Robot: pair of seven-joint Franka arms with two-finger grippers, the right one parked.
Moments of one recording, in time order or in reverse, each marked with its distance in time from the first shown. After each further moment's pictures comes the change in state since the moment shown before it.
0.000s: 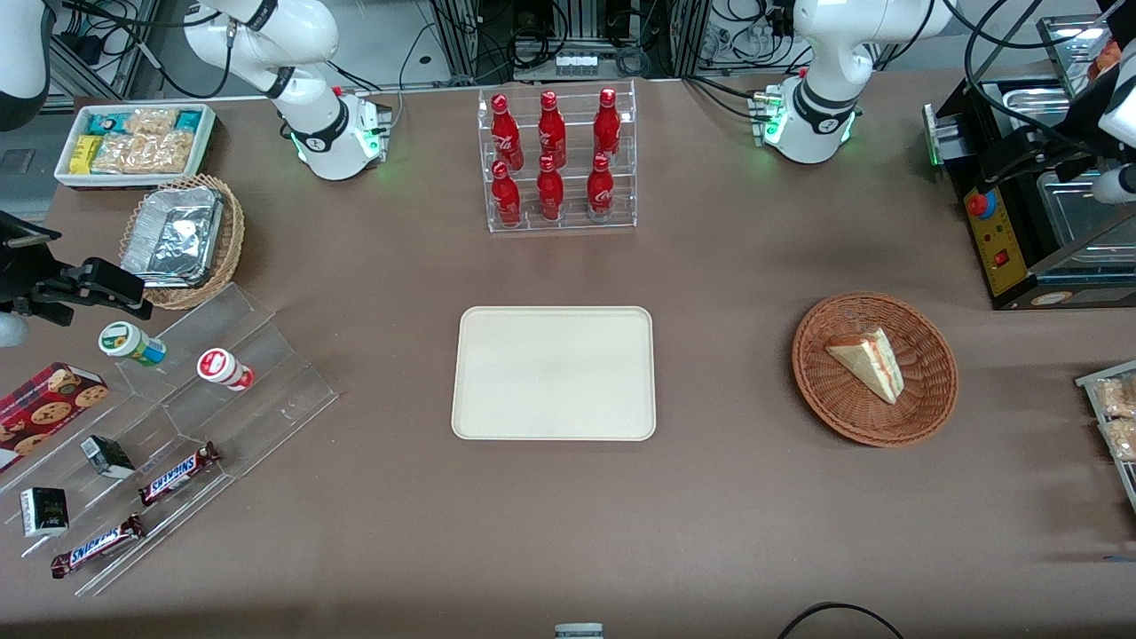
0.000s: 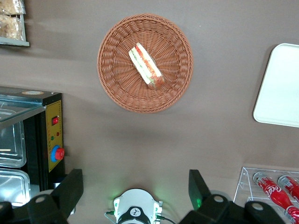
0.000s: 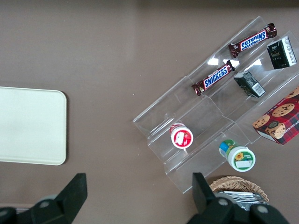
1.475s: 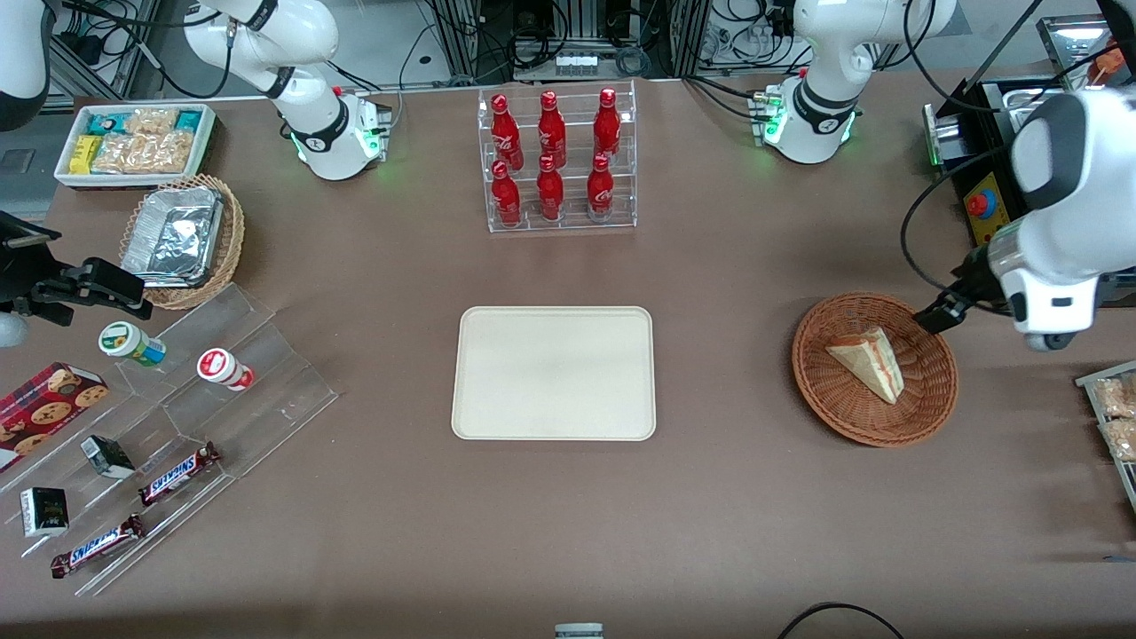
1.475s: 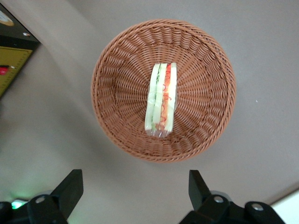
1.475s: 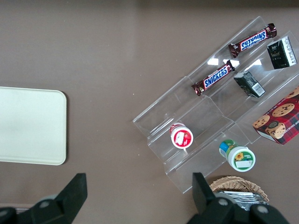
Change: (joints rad) arm 0.010 0.178 0.002 -0.352 -0.003 0.505 -0.697
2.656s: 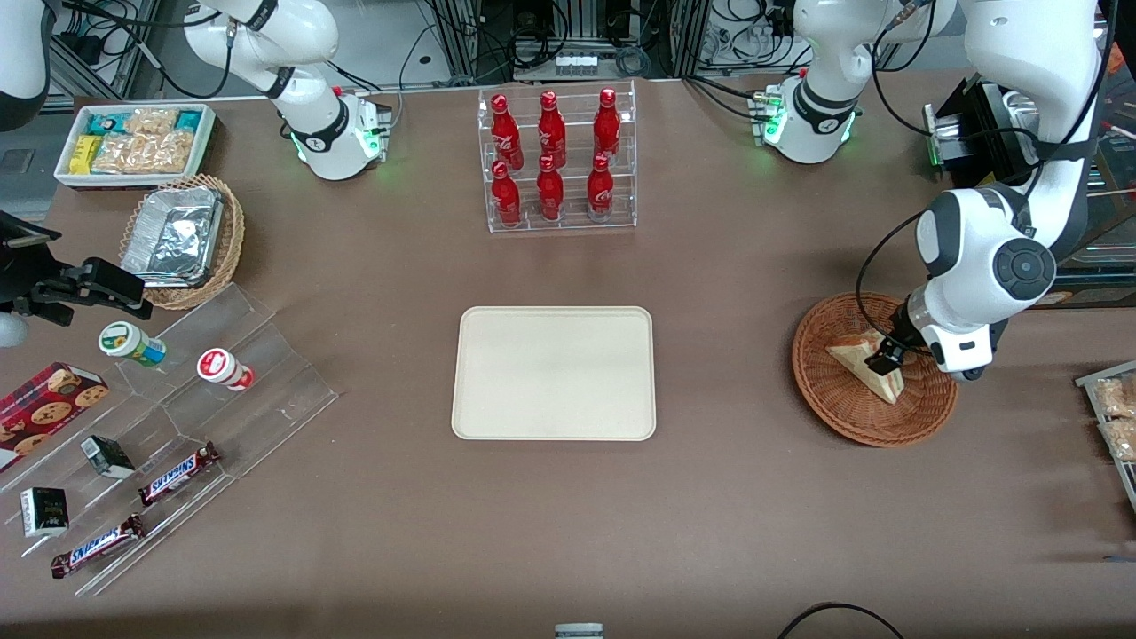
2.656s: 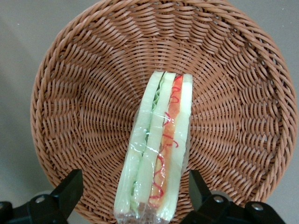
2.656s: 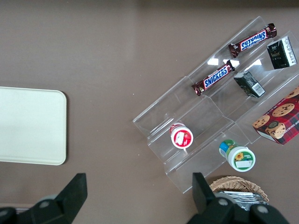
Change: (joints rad) arm 0.005 0.181 0.006 -0.238 0.000 0.478 -0.128
